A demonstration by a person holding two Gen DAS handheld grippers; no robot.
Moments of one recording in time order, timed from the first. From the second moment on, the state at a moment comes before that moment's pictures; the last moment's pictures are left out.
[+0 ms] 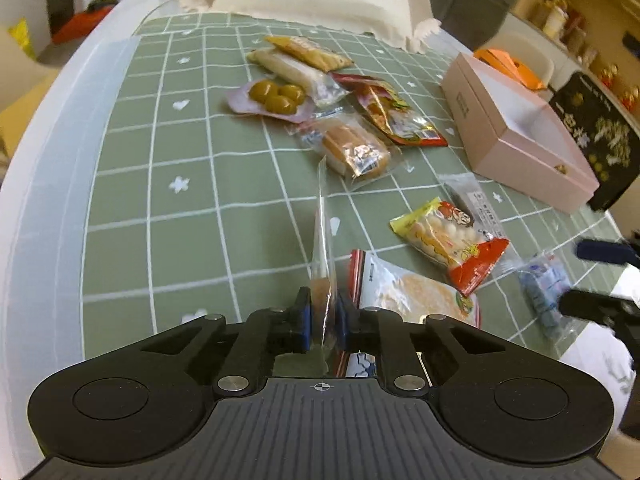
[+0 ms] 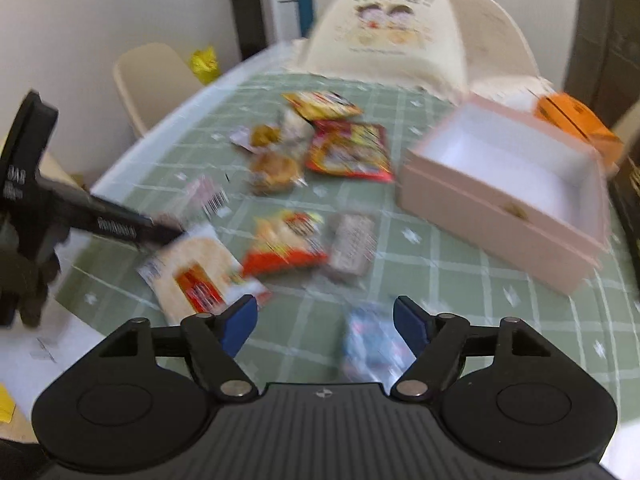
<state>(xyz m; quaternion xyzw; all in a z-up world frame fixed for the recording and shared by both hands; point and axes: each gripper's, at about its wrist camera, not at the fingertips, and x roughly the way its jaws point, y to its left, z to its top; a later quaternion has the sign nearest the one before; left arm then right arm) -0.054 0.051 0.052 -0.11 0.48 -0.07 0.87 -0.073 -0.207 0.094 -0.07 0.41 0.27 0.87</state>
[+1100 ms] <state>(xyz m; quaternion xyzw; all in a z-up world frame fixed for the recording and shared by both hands) 0.140 -0.140 0.138 -0.20 0.37 -0.31 0.85 -0.065 -0.324 0.120 0.00 0.41 0.09 0.91</state>
